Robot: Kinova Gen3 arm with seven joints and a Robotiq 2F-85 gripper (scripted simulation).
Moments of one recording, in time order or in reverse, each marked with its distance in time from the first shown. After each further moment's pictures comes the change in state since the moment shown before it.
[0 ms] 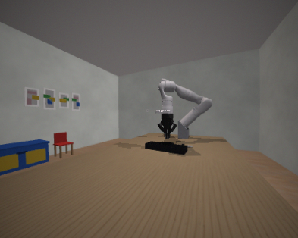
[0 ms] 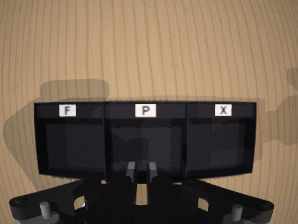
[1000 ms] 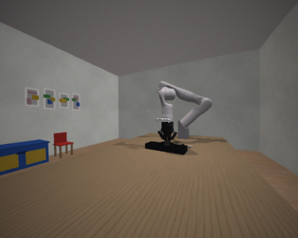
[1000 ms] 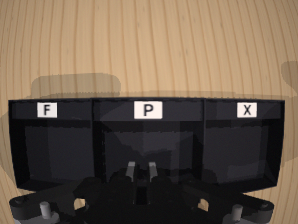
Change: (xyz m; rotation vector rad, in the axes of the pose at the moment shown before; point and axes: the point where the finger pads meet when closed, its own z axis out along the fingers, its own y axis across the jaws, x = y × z) arm -0.002 -0.001 0.050 0.001 -0.006 -0.003
